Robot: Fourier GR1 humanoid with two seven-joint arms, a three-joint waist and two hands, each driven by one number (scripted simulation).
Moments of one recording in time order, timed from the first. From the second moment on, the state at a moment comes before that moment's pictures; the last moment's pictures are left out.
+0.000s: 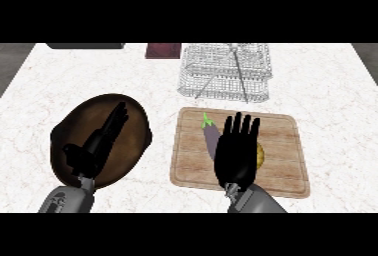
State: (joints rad) left arm -0.13 0.20 -0.16 -1.34 0.13 -0.02 -0.10; right arm -0.35 -0.05 0.65 -1.54 1.39 0.66 0.97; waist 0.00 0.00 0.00
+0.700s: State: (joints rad) left arm -0.12 0.16 -0.13 -1.35 0.08 -0.05 -0.09; right arm -0.32 -0.05 0.56 -1.46 1.46 0.50 0.80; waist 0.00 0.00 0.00
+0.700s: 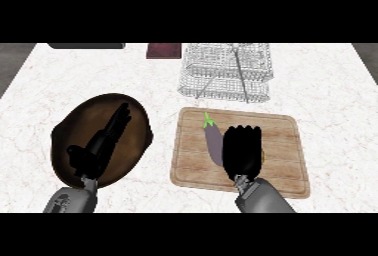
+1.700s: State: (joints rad) left arm -0.10 0.17 -0.06 -1.39 0.07 -0.08 -0.08; right arm -0.29 -0.34 0.07 -1.48 1.15 0.30 0.36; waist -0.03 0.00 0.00
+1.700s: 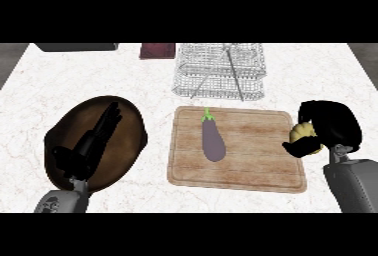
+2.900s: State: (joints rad) left arm -0.13 0.13 -0.08 -1.35 0.04 -0.10 -0.08; right arm -0.94 -0.48 -0.35 -1.23 0.52 0.45 0.32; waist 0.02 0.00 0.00
